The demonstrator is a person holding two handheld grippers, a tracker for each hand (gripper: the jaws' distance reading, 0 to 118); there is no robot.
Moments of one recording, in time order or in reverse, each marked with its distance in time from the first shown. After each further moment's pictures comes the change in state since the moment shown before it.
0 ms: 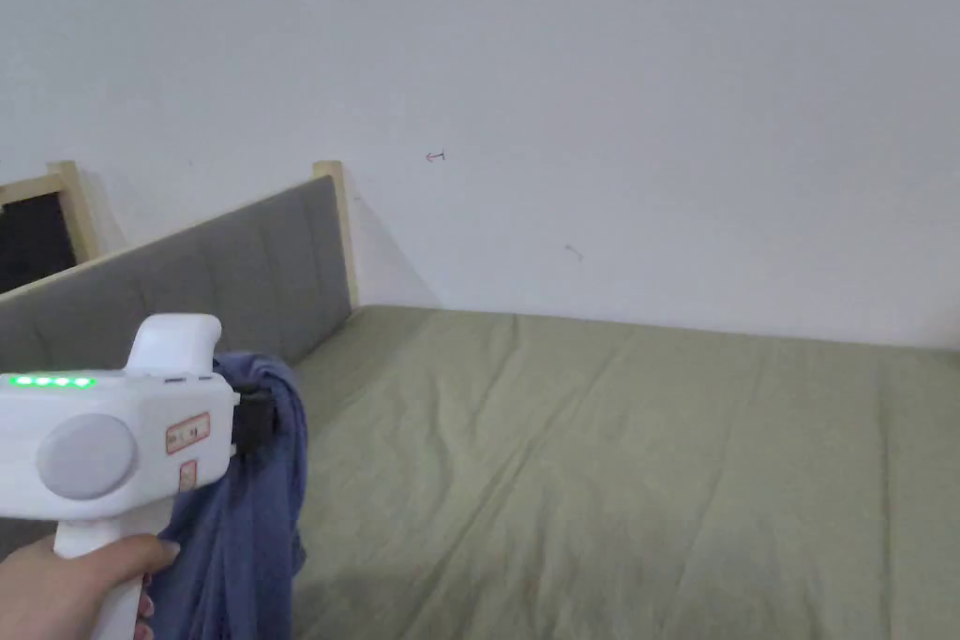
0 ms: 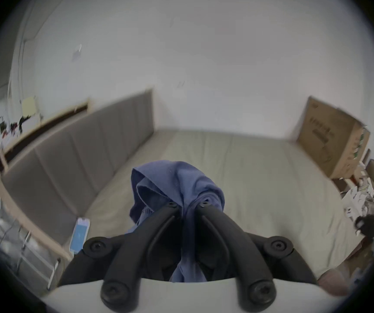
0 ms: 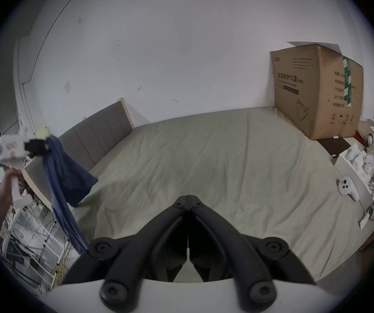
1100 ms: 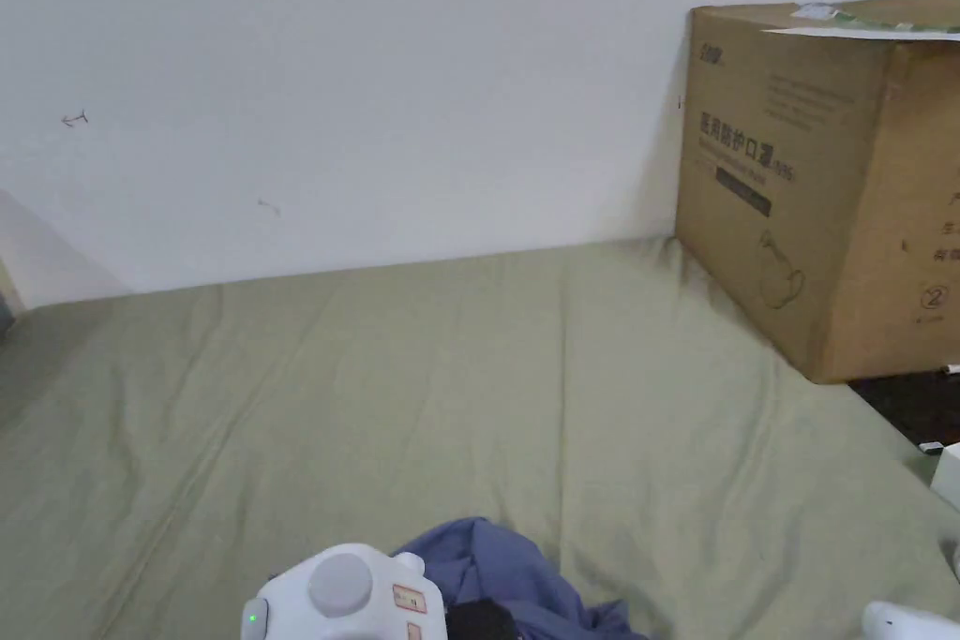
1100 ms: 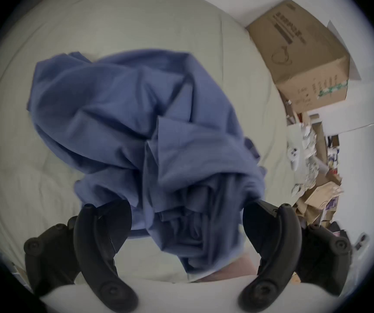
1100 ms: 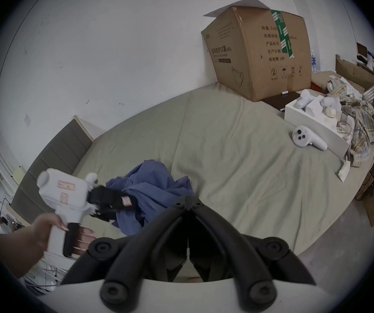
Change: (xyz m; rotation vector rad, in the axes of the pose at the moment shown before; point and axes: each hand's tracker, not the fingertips) left arm 0.329 -0.202 -0.182 -0.946 -0.517 0.264; right arm 0.133 -0.050 0.026 -0.063 -0.201 -0.251
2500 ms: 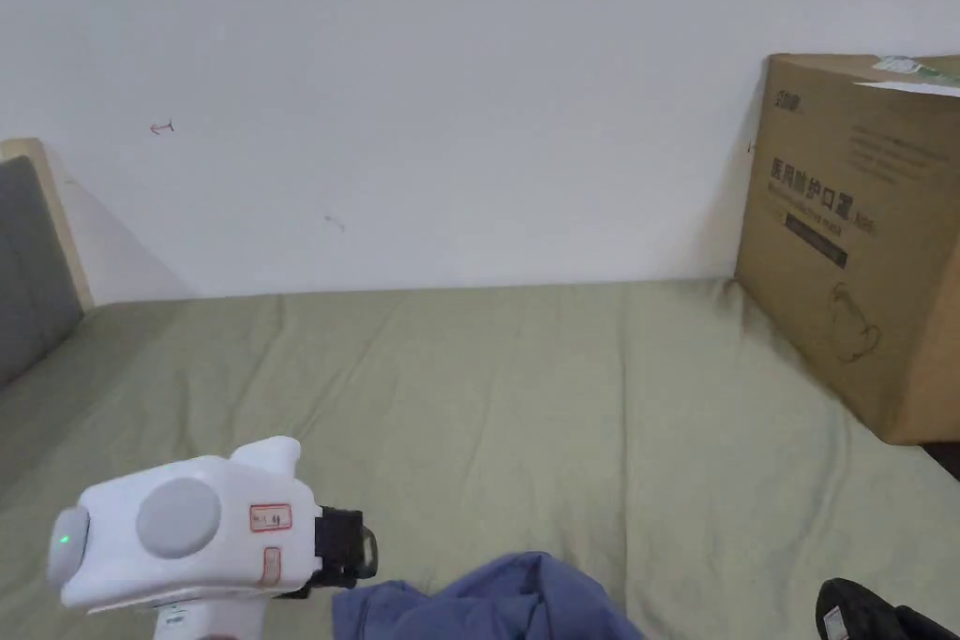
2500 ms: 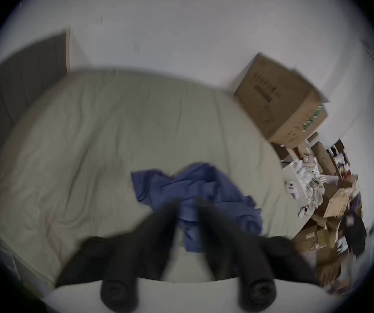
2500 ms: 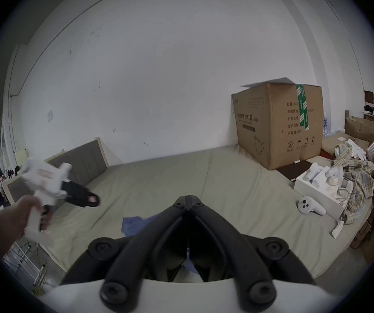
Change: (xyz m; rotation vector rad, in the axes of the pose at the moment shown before) left arm -0.066 0.058 0.142 0.305 0.130 -0.113; right arm -0.070 0.016 0.048 0.364 0.065 0.218
